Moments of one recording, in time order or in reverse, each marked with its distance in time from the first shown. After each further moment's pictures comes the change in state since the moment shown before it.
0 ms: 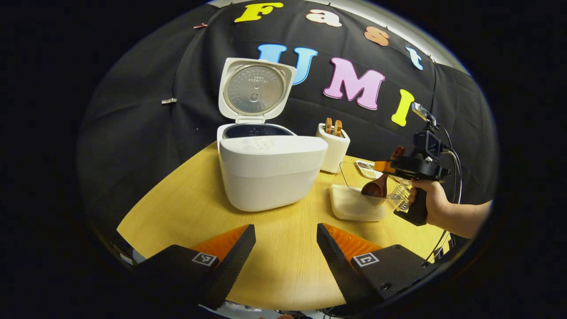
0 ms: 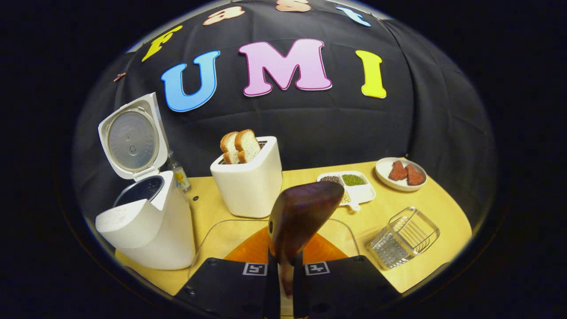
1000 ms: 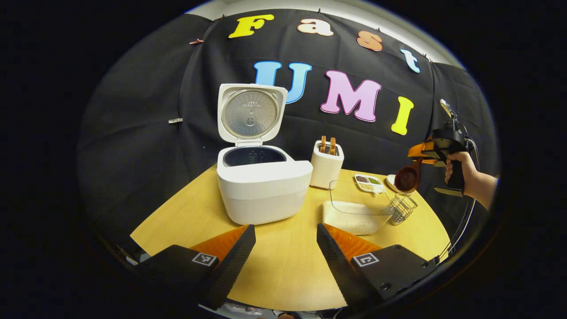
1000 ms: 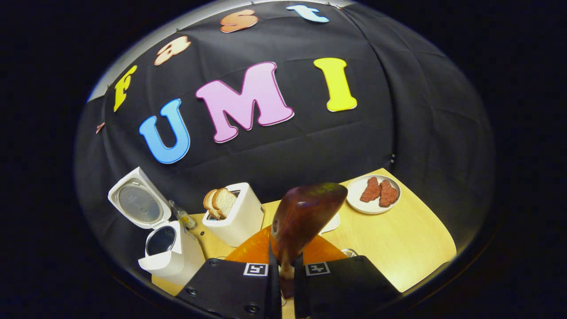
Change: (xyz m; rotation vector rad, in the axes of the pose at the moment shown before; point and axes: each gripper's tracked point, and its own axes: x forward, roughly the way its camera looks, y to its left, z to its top) left arm -0.036 -0.035 0.040 0.060 -0.085 0.059; right arm -0.054 -0.101 0.145 0.117 -0.068 0.014
